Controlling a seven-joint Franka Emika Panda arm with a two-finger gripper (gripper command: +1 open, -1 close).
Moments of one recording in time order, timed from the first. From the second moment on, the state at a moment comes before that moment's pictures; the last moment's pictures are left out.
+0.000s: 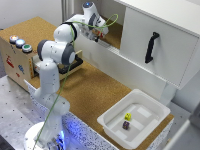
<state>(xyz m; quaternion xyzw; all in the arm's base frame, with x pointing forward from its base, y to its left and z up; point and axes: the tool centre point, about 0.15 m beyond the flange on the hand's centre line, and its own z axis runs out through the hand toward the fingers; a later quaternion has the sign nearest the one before) 0.662 0.188 0.463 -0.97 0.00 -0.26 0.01</state>
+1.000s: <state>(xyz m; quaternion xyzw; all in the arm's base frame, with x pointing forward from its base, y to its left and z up) 0.564 0.145 0.506 -0.98 -0.01 -0.21 -0.04</state>
